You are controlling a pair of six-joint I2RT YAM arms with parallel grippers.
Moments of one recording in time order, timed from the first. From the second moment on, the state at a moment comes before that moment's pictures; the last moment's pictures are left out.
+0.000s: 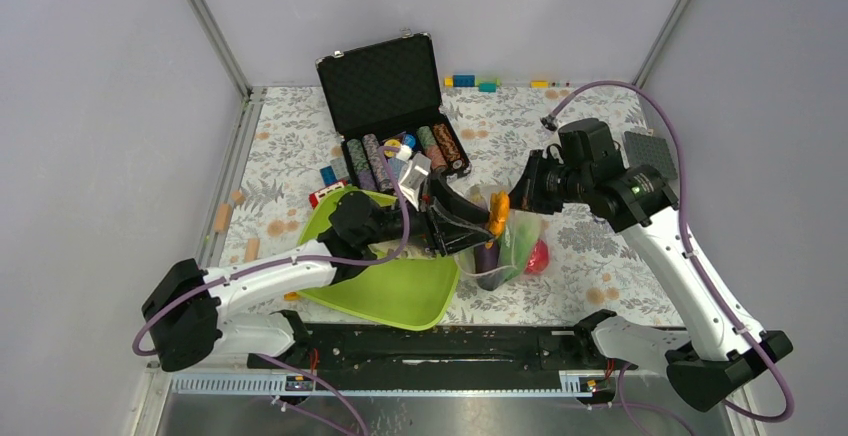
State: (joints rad) left arm -0.96 1.22 0.74 0.84 0.54 -0.65; right arm 0.48 1.11 1.33 -1.01 -0.26 0.64
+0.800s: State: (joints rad) left arm -0.99 1.50 0.71 1.23 0.39 -0.68; right arm 0.47 1.10 1.40 -1.06 -0.18 0.50
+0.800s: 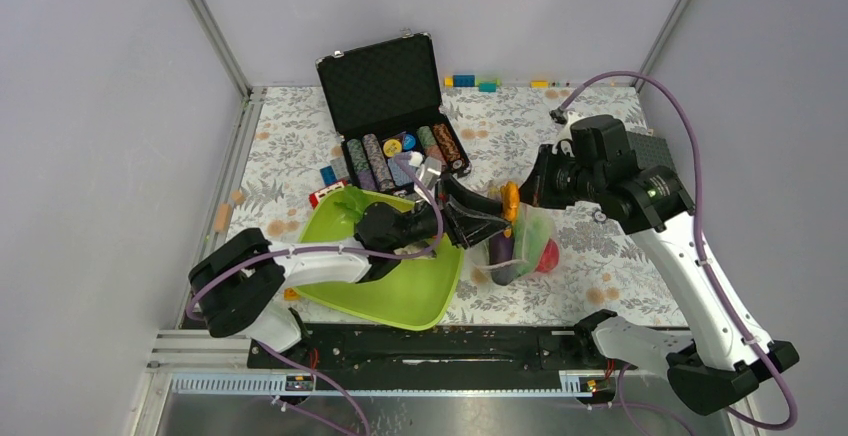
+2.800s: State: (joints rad) left arm -1.13 1.14 1.01 -0.29 -0.29 -0.70; right arm 0.47 1.01 1.34 -1.03 -0.16 0.50
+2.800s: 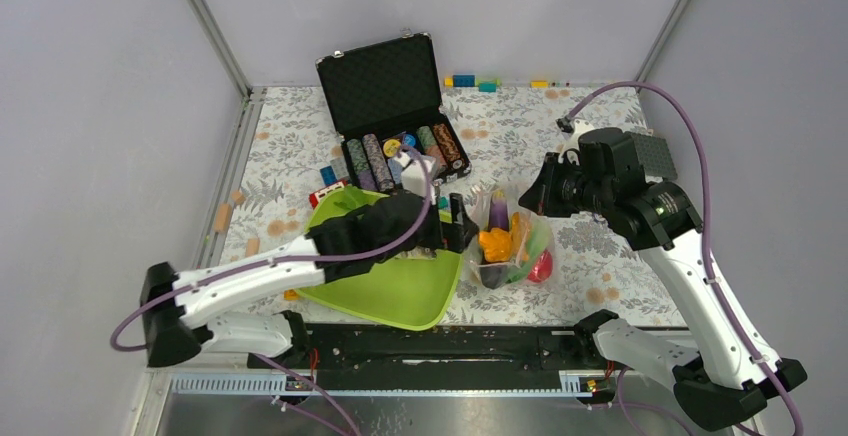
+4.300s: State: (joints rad) left arm -1.13 1.79 1.81 -0.62 -0.42 -0.54; right arm 0.47 0.94 1.30 -1.19 0.42 0.42
